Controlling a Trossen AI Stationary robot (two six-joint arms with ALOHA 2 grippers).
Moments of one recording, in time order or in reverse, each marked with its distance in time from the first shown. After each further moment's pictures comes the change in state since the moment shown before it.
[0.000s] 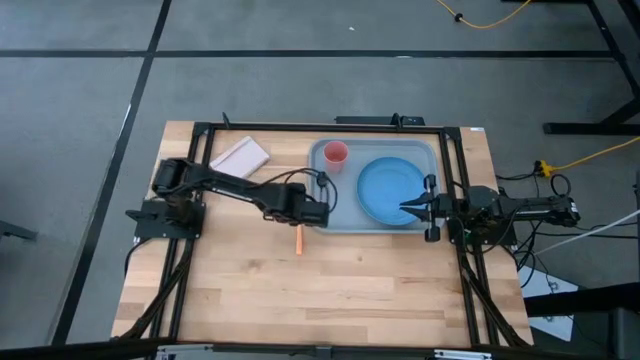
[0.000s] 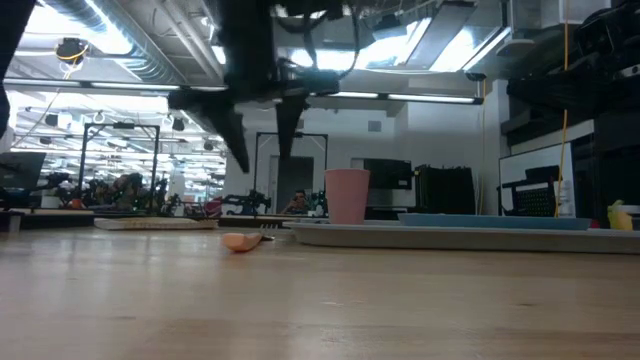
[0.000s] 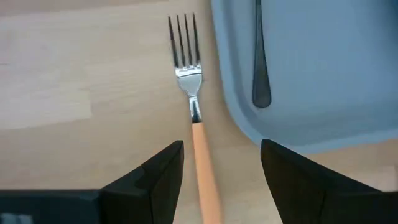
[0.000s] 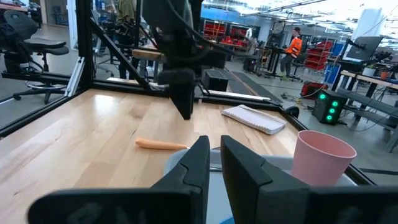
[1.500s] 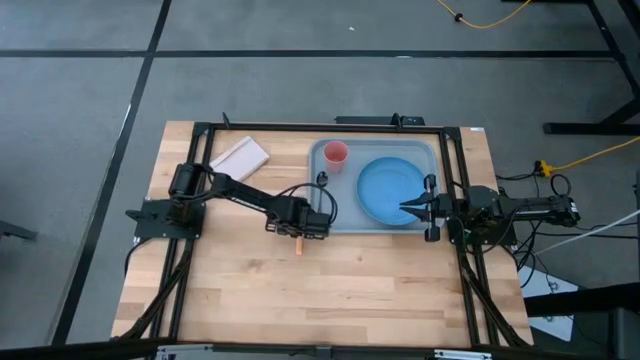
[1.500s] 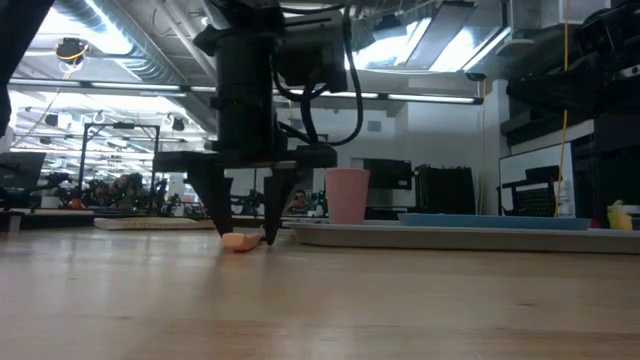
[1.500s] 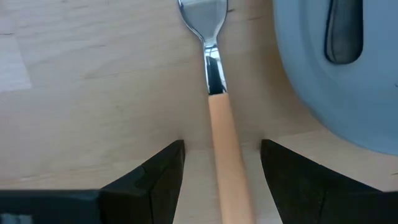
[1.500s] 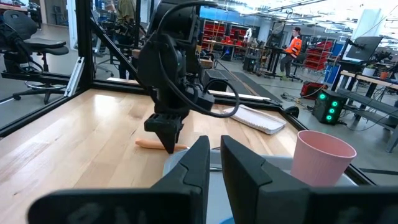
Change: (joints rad) left arm 0.003 0.141 -0.121 0.182 0.138 0.008; right arm 0.000 0.000 -0.001 -0.001 0.003 0.000
